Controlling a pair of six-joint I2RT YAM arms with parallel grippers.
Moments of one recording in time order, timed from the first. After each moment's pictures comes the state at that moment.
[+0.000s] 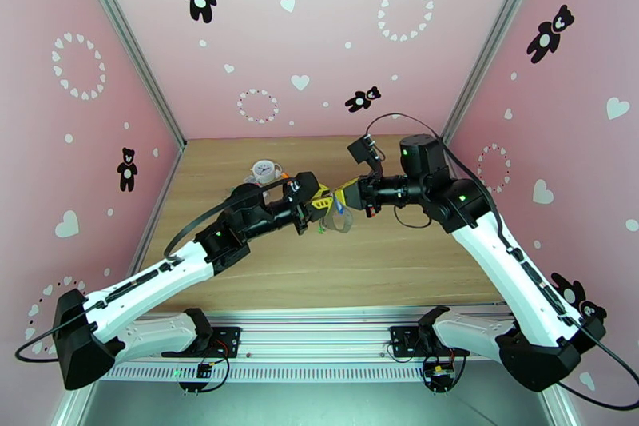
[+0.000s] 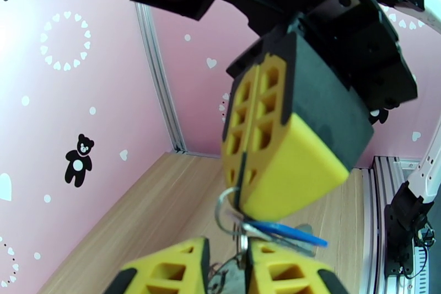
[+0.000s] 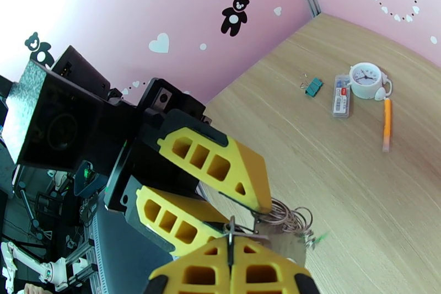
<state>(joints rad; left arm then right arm) -0.85 1.18 0.98 0.19 0.29 0.18 0.51 1.20 1.45 -0.79 -0.75 0.14</state>
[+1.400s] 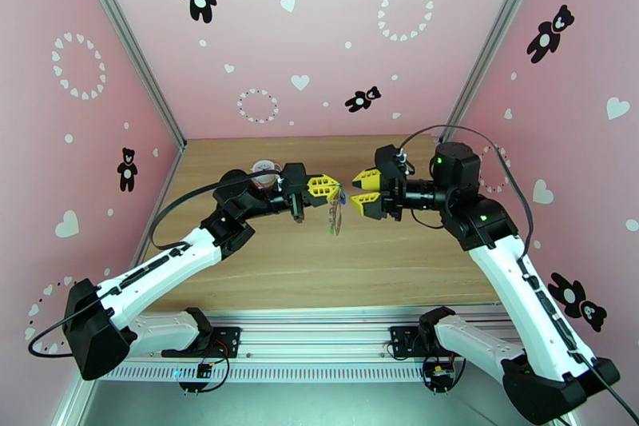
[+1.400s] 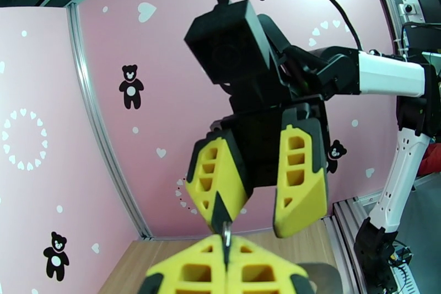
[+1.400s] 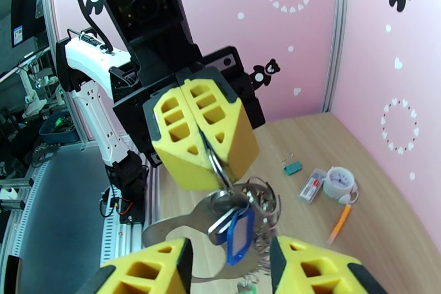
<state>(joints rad) -0.76 1.26 1.03 0.52 0.70 0.09 0.35 1.05 1.29 -0.52 -1.02 -0.29</state>
